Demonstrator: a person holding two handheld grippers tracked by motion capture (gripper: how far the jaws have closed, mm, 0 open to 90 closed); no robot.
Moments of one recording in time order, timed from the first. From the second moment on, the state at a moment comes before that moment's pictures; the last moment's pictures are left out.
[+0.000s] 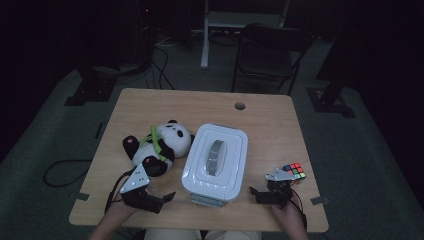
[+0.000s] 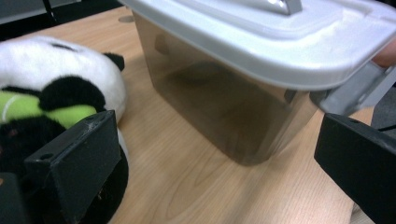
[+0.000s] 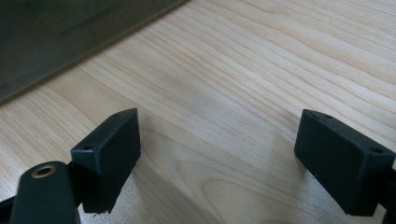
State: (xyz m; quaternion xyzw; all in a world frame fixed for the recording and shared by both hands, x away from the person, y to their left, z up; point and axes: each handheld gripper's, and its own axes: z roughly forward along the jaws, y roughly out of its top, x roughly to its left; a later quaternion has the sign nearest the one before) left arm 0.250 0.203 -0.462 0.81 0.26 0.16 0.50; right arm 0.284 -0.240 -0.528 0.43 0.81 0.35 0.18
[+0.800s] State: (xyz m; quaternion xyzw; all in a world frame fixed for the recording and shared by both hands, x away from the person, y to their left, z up) left arm 0.254 0.199 -0.515 0.83 0.30 0.16 0.43; right arm 0.285 -0.239 -0.528 0.43 0.81 0.35 0.18
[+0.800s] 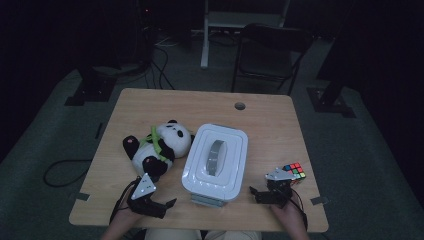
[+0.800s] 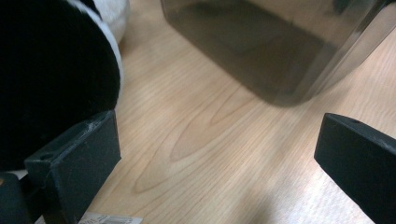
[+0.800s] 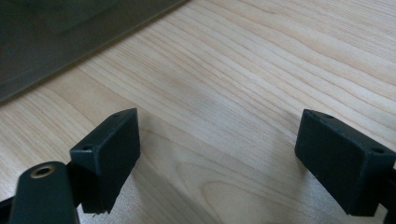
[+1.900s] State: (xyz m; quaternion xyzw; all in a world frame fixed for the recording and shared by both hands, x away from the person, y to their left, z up) left arm 0.265 0.198 -0.524 0.85 0.36 0.13 0.35; right arm 0.282 -0.252 -0.448 0.44 0.77 0.43 0.17
